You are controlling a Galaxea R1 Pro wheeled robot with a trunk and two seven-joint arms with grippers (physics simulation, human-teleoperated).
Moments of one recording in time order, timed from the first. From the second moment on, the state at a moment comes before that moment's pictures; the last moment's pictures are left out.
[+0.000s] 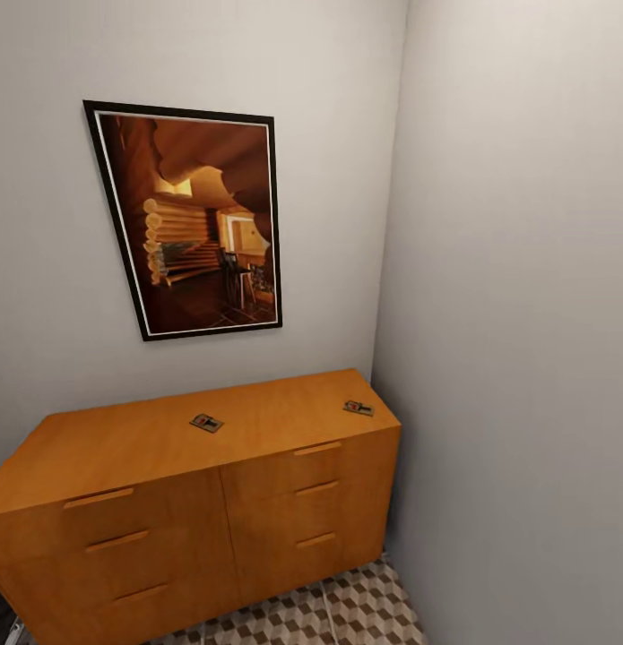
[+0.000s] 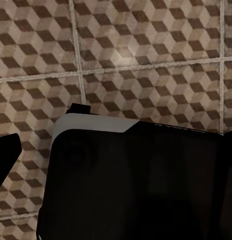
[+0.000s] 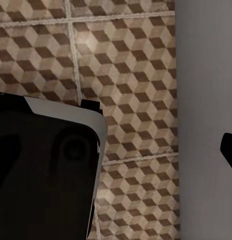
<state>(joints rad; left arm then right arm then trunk) -0.18 -0.04 -0.61 -0.01 0.80 -0.11 -0.01 -0.20 -0.05 0.15 0.03 0.05 -0.10 -0.03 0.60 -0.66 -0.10</state>
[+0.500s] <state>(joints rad) -0.18 -0.04 -0.61 -0.01 0.80 -0.11 -0.01 -0.19 -0.05 0.15 0.03 0.05 -0.10 -0.03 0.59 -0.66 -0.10</state>
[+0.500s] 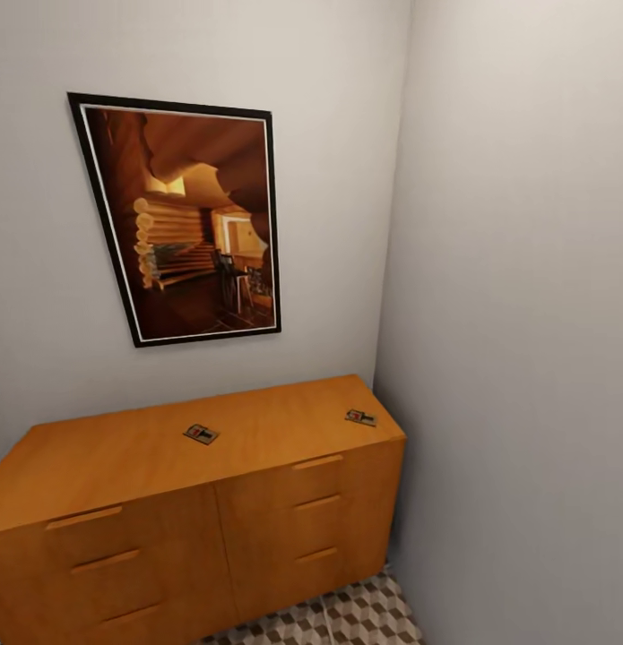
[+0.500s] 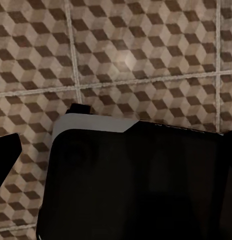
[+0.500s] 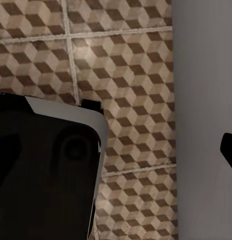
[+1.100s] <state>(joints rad) -0.18 -0.04 -0.61 -0.01 0.80 -0.11 -0.01 -0.19 -0.05 0.15 0.03 0.05 -0.10 -0.03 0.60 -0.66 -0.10</state>
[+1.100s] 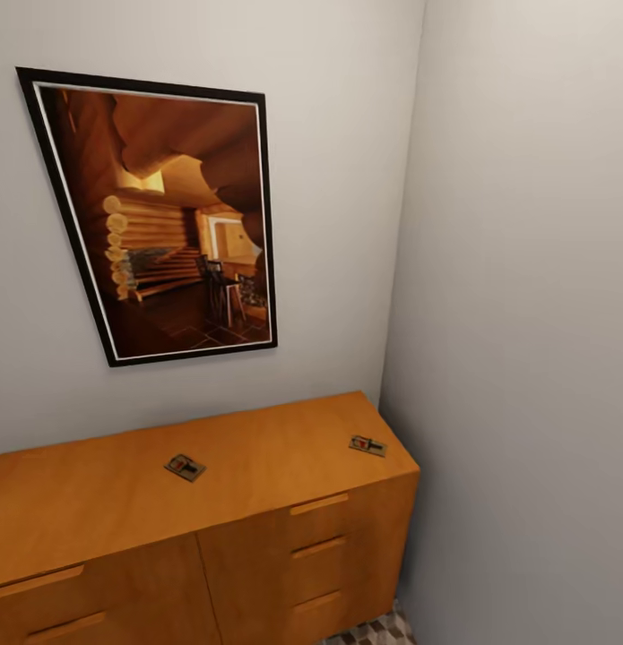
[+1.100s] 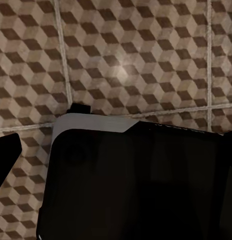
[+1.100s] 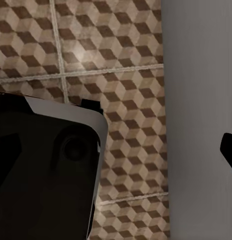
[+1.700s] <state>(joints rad) -0.18 -0.04 -0.61 -0.01 0.80 -0.11 -0.01 -0.19 -0.05 0.15 0.03 0.05 -0.10 -0.03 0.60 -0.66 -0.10</state>
